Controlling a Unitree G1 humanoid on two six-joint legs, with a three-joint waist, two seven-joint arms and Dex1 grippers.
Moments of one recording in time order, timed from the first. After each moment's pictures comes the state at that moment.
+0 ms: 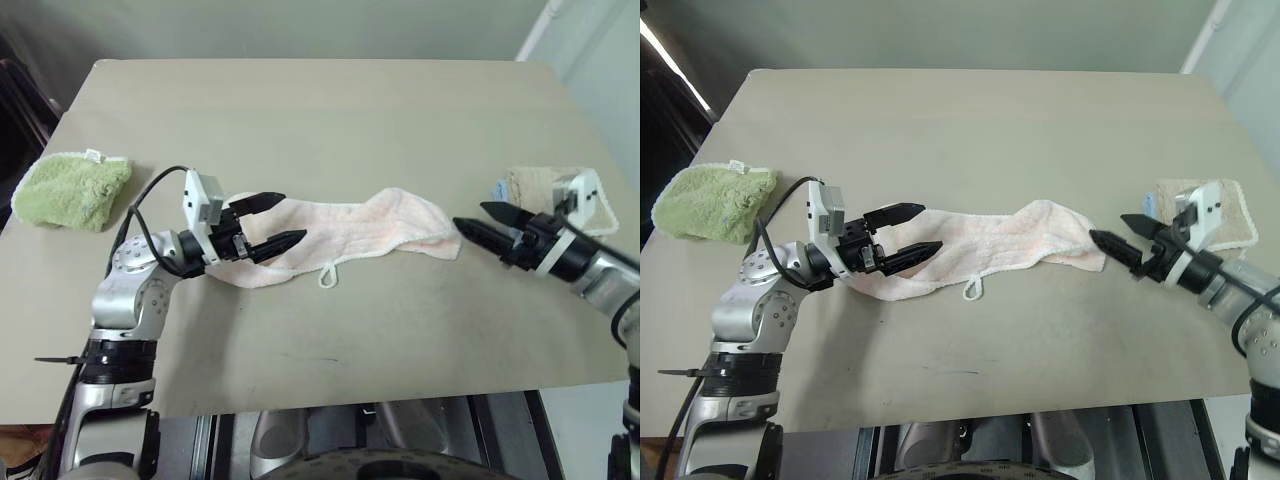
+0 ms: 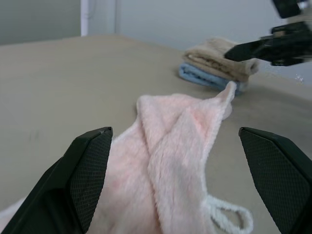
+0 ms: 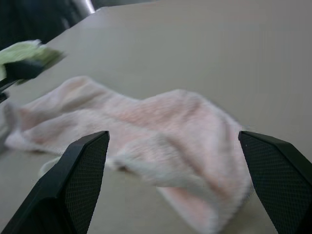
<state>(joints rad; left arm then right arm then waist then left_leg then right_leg) -0.34 0.57 0.11 0.00 -0.56 0.33 -1.07 -0.22 -0.76 -0.32 -0.28 0.87 0.88 0.59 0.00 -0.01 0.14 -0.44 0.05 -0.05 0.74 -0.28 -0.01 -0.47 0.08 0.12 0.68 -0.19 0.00</state>
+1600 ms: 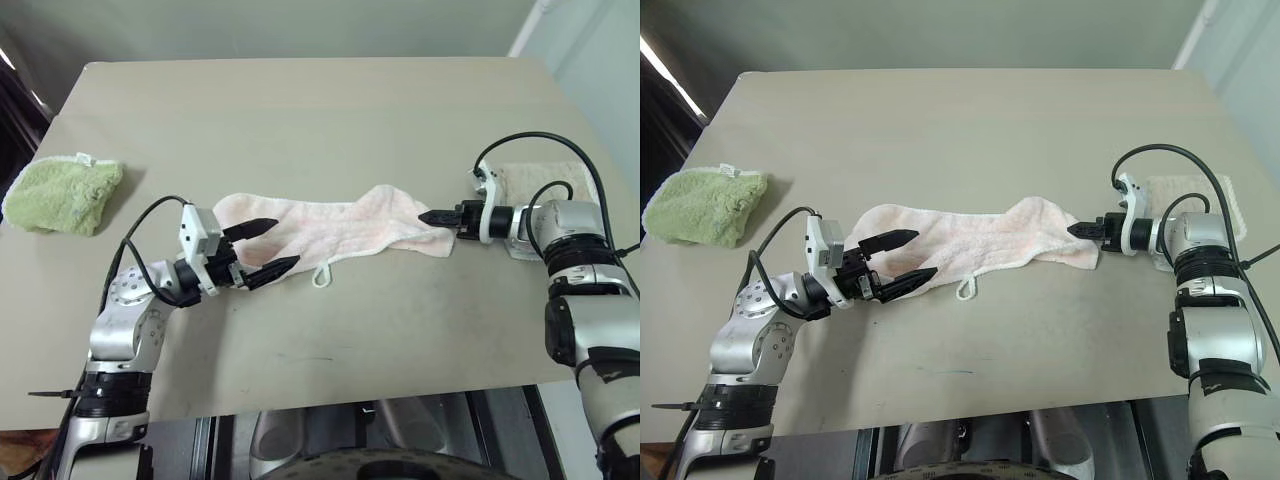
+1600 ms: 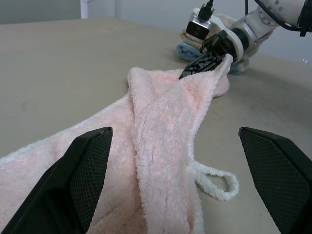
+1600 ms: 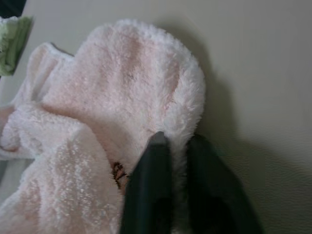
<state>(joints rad) -0.18 0.58 0.13 -0.07 -0.54 0.27 -1.06 -0.95 -0.56 0.02 0.94 0.32 0.85 1.07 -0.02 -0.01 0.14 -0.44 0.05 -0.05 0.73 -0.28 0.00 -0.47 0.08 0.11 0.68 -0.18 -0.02</state>
